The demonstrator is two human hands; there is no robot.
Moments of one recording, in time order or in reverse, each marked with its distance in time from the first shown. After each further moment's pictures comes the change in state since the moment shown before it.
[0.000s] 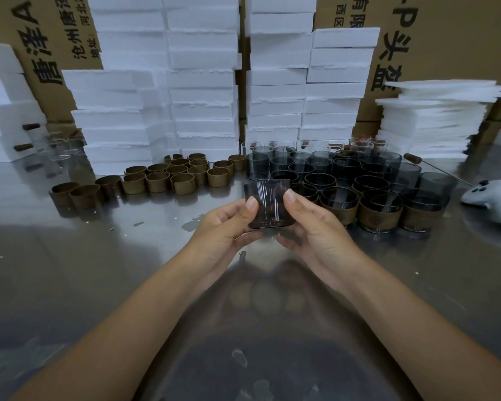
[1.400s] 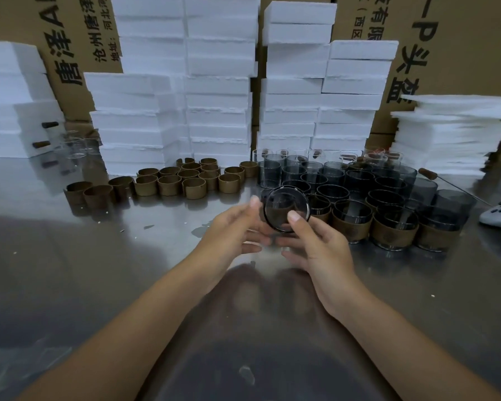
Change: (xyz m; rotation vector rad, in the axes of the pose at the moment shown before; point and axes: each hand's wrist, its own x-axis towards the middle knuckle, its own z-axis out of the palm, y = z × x) left_hand 0.012 0.000 -0.011 0.254 0.147 -0.053; right_hand 0.008 0.018 0.009 -0.031 0.280 -0.027
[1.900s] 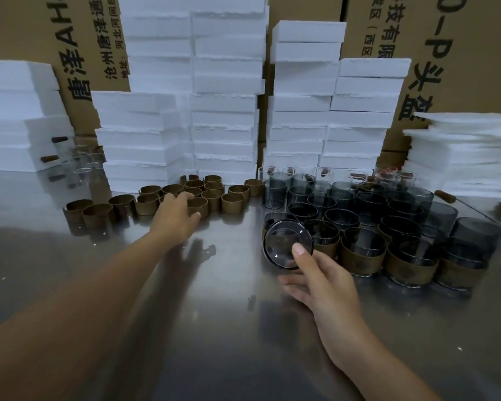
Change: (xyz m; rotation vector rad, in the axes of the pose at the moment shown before) left_hand 0.110 -0.015 -0.112 1.112 0.439 -0.080; right_hand 0.016 0.015 -0.004 0.083 0.018 0.025
